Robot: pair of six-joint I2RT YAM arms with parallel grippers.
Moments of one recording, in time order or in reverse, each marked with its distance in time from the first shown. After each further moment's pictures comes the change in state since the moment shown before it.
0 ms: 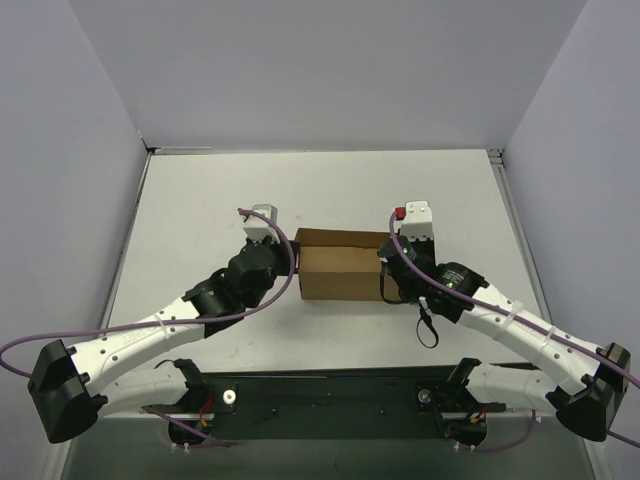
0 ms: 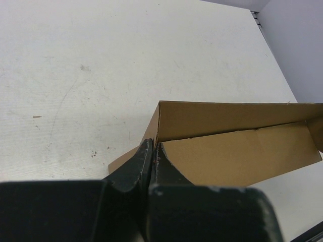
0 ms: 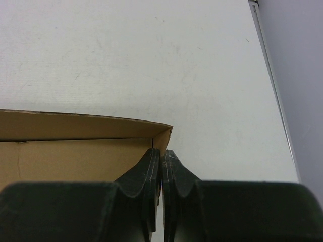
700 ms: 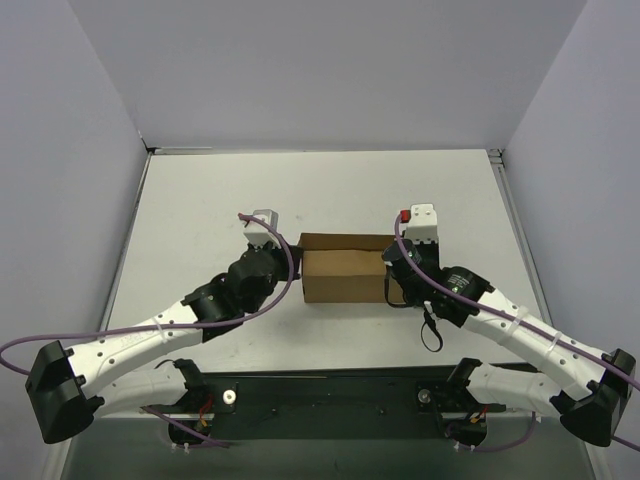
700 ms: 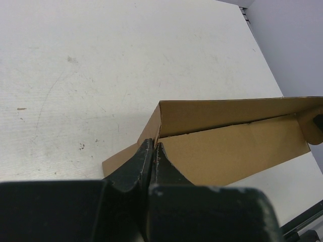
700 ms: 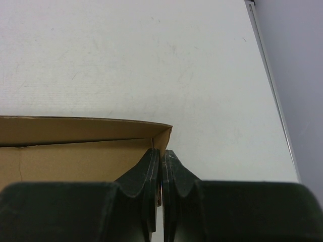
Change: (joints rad) left arm -0.039 -0.013 -0.023 -0.001 0.000 -0.042; right arm 0.000 -0.041 -0.028 0.002 0.011 0.005
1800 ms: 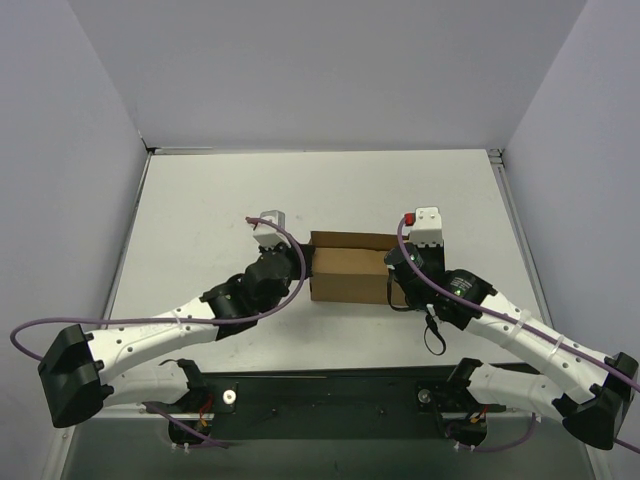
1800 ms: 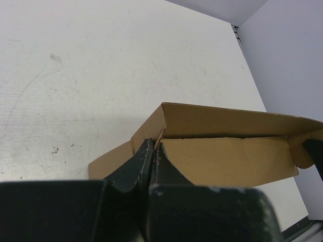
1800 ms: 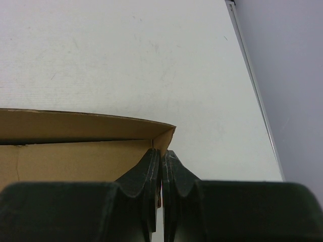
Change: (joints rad) left arm -0.060 0.110 0.014 0.093 -0.097 -0.115; right arm 0.000 -0.024 -0.024 -0.029 0.059 0.000
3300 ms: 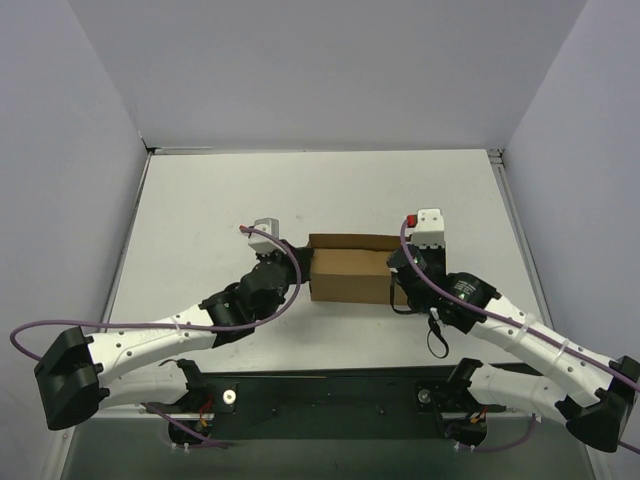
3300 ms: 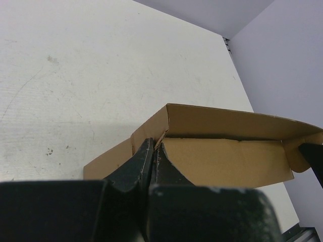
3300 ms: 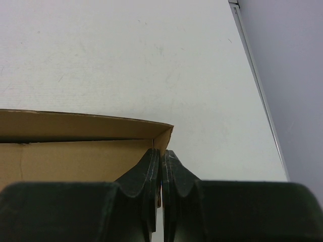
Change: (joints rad) left arm -0.021 -0.031 -0.104 0.122 -0.041 -0.014; right arm 0.013 -0.026 -0.008 0.008 -0.001 0.001
